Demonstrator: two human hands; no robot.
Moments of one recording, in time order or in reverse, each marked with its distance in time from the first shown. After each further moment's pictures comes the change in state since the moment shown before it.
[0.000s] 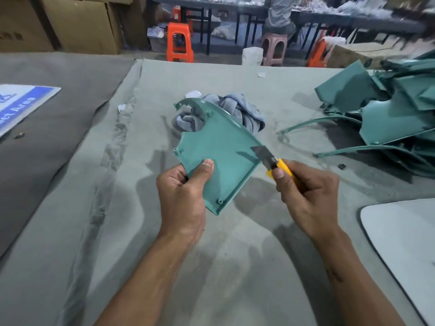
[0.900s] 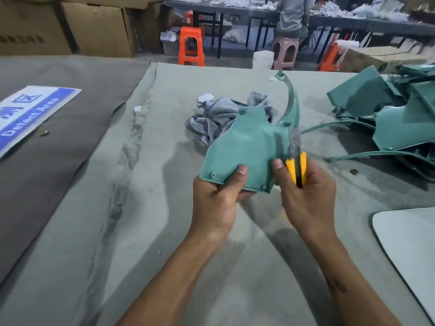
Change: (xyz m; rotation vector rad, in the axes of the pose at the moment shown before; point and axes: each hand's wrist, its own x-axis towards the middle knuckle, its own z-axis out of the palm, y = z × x) left_hand -0.018 -0.001 0.016 -0.012 -0.208 0.008; right_hand 0.003 -0.025 0.027 0.018 0.126 0.325
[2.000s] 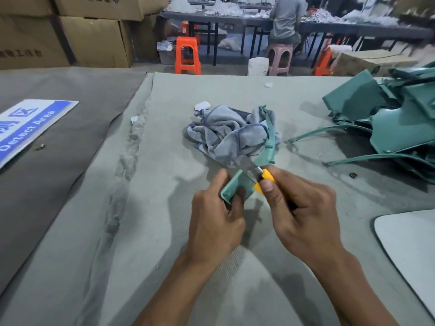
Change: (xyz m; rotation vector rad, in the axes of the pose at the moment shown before) left_hand 0.001 -0.013 -0.024 0.811 -0.081 0.344; right_hand -0.010 -0.032 -0.007 -0.196 -0.134 -0.481
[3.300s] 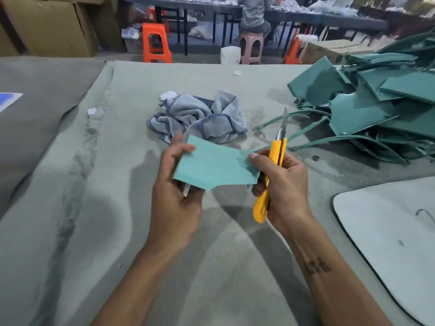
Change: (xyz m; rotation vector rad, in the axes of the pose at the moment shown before) left_hand 0.008 0.000 0.002 -0.399 -0.012 0.002; right_hand 0.007 0.031 0.002 0.802 0.251 0.944
